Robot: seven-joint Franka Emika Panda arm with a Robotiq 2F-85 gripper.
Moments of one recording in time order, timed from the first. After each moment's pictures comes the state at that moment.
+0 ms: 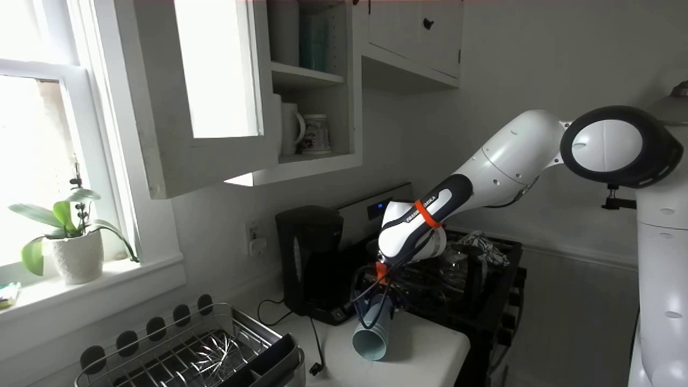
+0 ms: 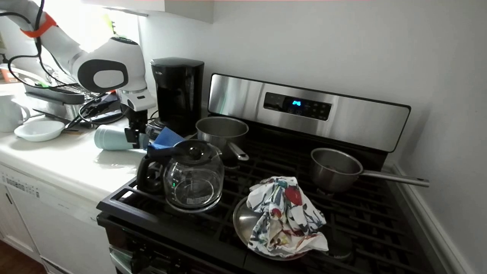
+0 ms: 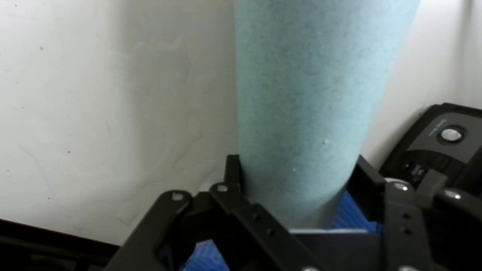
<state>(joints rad) 0.05 0.15 -0.01 -2.27 0.22 2.55 0.85</state>
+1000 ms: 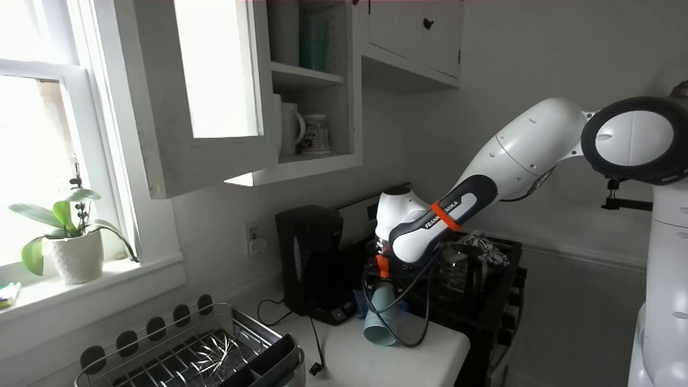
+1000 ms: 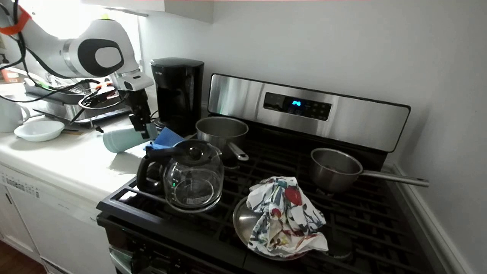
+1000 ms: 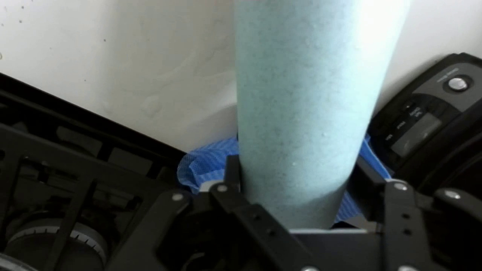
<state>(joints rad) 0.07 0.07 -0.03 -2.27 -0.23 2.55 1.08</state>
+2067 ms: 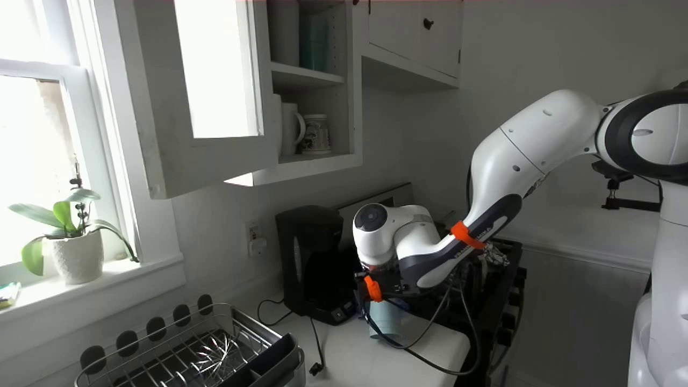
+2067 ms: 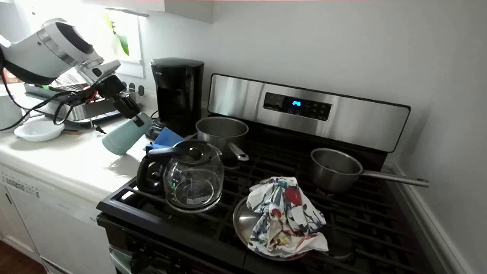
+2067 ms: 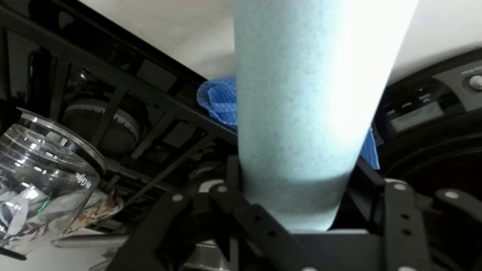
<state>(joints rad) 0.14 0.03 0.09 -2.27 -0.93 2.33 1.63</state>
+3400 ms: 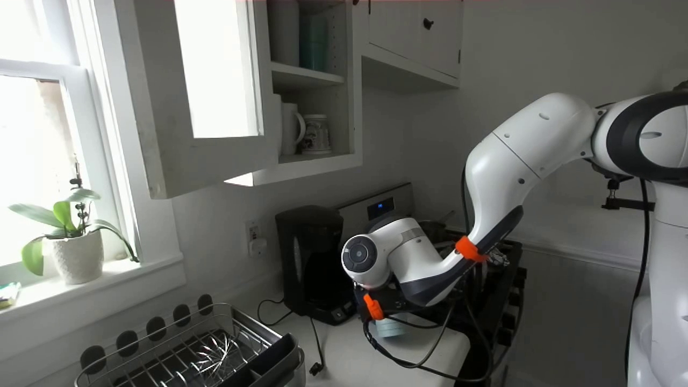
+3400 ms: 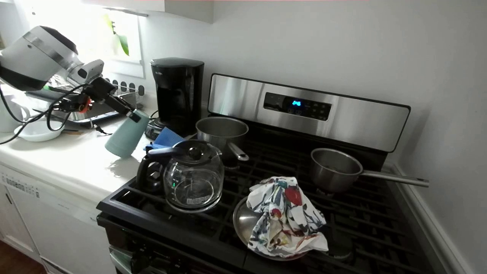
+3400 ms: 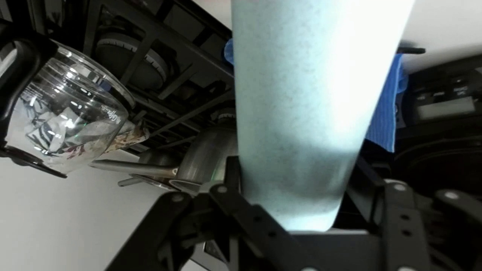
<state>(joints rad) 0.20 0.06 0.17 -2.27 -1.19 2.10 1.80</state>
